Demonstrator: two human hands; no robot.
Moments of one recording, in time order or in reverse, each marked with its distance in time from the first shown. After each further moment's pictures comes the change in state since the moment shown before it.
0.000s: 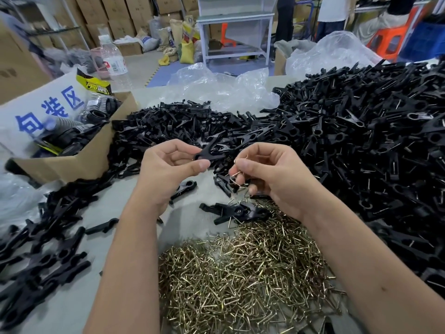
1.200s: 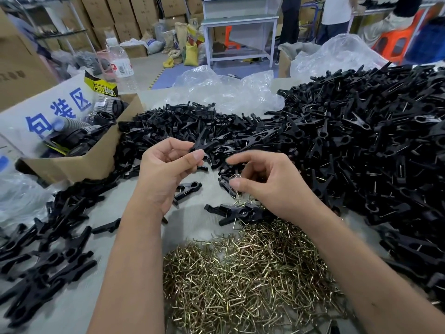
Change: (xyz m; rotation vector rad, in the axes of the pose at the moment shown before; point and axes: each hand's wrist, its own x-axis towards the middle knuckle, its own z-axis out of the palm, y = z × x) left_hand -0.003 0.006 -0.003 -0.212 0.082 -0.048; right_hand 0.002 0.017 0.002 -0.538 0.009 -0.214
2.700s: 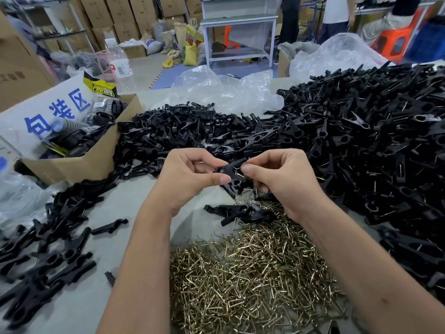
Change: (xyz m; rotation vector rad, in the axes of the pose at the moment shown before) left_hand 0.003 -0.008 0.016 0.238 -0.271 -0.056; right_hand 0.006 0.001 -0.001 0.332 0.250 0.219
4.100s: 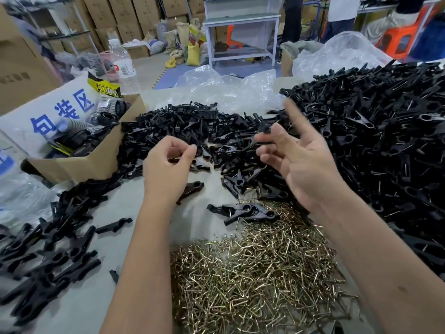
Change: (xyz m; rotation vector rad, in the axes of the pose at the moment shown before) left_hand 0.001 -0.010 -0.016 0.491 0.558 0.127; right_hand 0.009 -0.018 -0.016 0.416 -0.038 -0.029
